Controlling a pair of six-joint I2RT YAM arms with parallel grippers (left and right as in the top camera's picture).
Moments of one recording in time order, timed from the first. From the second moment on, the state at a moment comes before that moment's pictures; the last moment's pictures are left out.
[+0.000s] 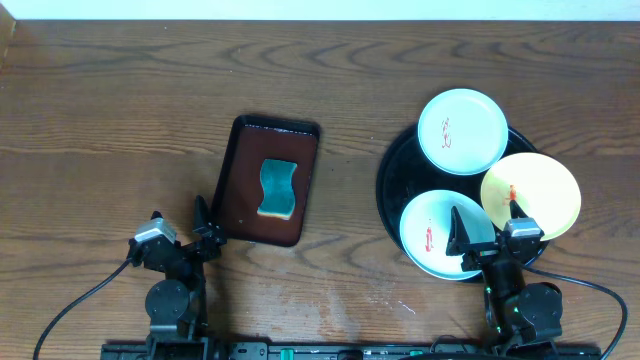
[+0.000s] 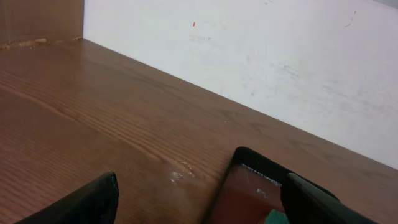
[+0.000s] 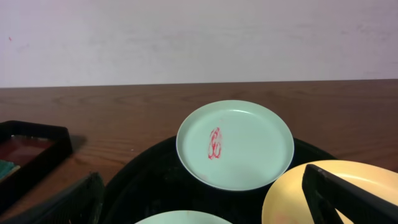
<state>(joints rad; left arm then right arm) -0.02 0.01 0.02 -0.09 -0.23 -0.35 0.18 0.01 0.01 -0.07 0.04 0.08</state>
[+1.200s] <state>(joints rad) -0.02 0.64 0.71 -0.54 0.08 -0.38 0.18 0.72 0.90 -0.69 -0.09 -0.01</state>
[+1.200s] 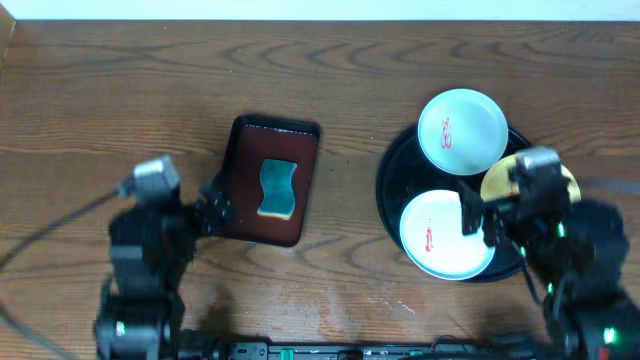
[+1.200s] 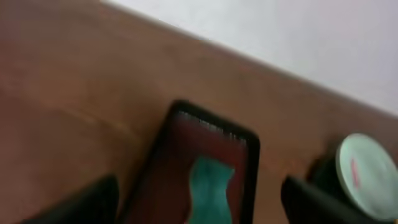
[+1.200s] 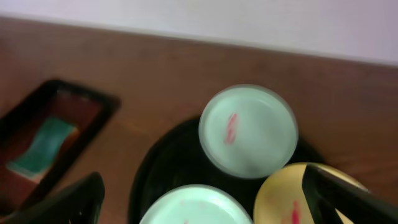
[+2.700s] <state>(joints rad) -0.28 1.75 1.03 -0.72 0.12 -0.33 0.16 1.10 1.02 -0.78 -0.30 0.18</state>
